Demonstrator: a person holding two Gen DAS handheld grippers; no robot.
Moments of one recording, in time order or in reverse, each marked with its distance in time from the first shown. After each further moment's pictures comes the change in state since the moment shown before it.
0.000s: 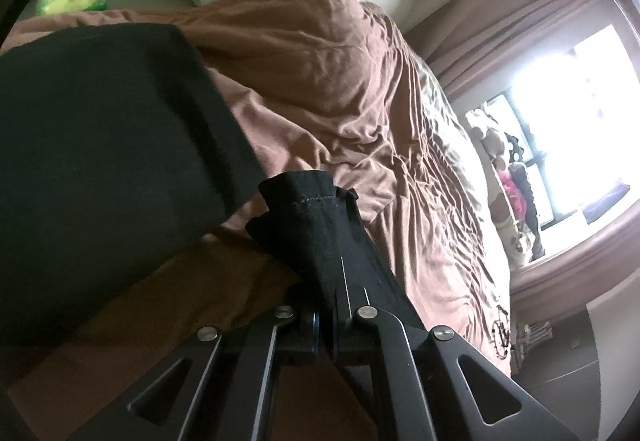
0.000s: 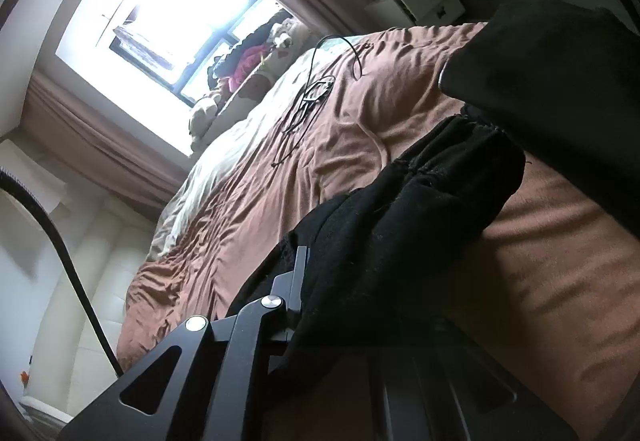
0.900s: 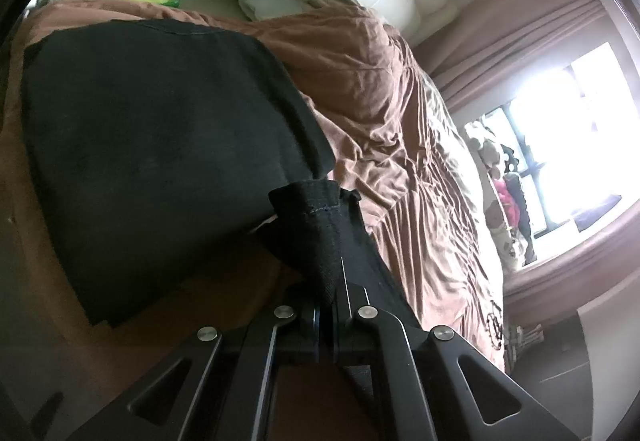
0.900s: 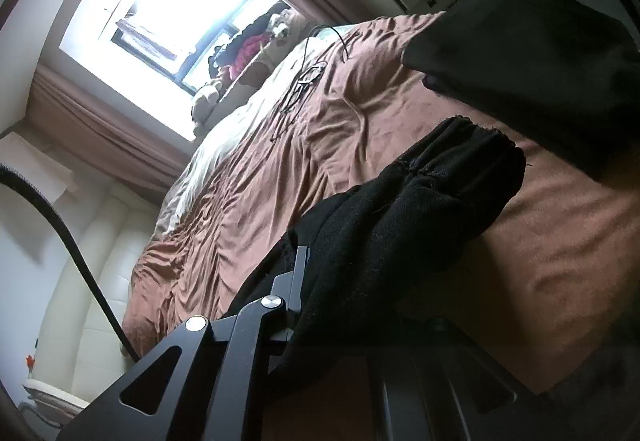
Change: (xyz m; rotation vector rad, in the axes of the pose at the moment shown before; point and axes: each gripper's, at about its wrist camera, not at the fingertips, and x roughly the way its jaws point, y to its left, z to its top) left arm -0.085 0.063 -0.035 -0.032 -0.028 -0.011; right arm -0.056 -0.020 -0.025 0.003 0.046 -0.002
